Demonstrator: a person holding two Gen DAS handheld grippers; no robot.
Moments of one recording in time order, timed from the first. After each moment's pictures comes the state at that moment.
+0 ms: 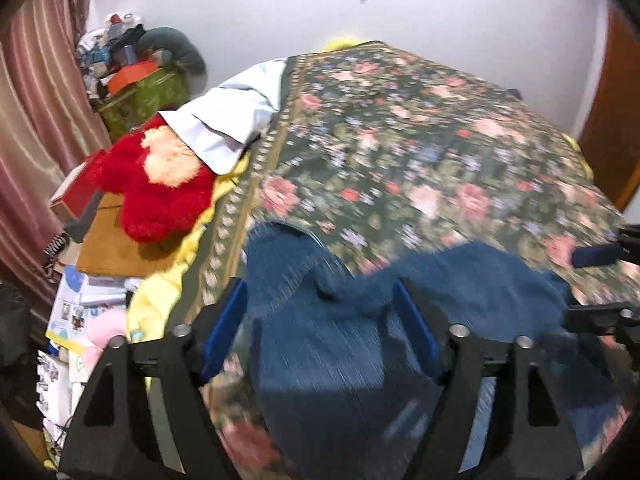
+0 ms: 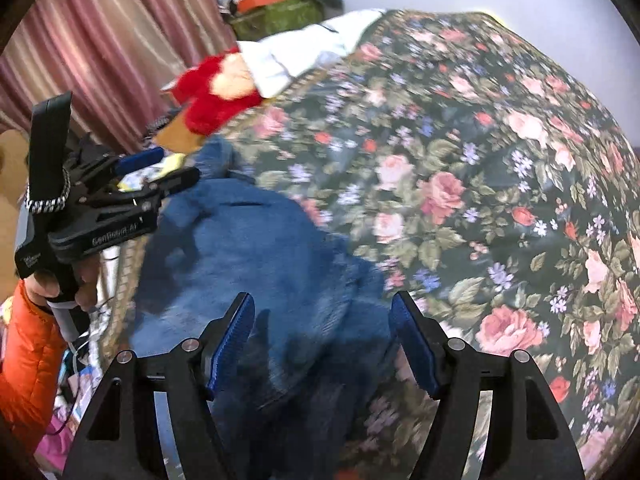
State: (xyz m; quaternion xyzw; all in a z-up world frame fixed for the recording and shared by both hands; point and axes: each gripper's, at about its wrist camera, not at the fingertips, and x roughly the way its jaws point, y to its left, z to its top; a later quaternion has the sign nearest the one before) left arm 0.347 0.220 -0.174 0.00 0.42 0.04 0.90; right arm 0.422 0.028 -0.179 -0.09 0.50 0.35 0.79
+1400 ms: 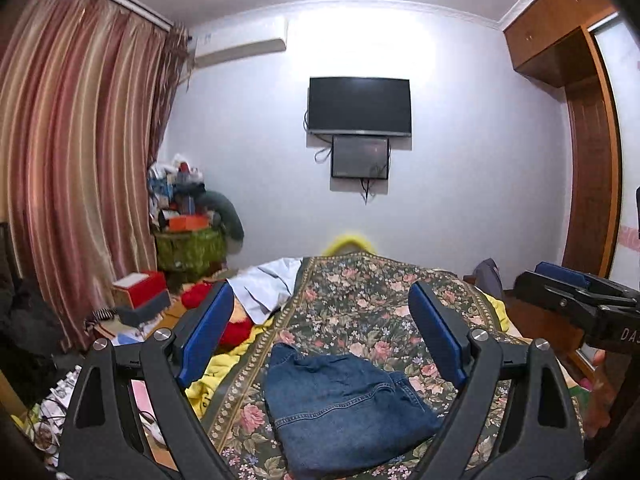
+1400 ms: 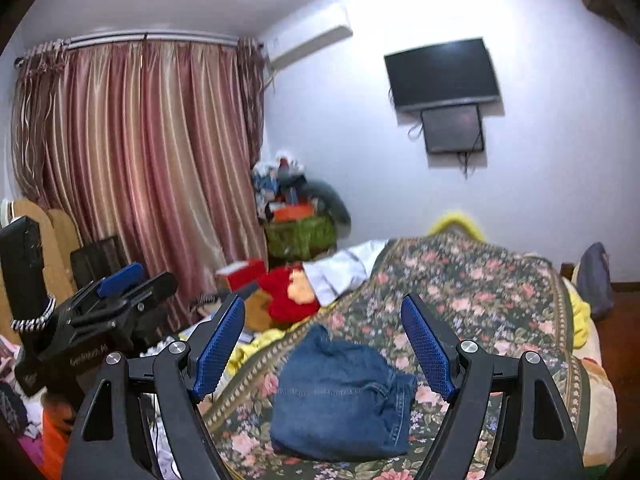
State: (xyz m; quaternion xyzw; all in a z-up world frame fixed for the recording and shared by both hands) left arm 0.056 0.121 0.046 -0.02 0.08 0.09 0.99; right arm 0.134 -0.073 0.048 0.03 0.14 0.33 0.93
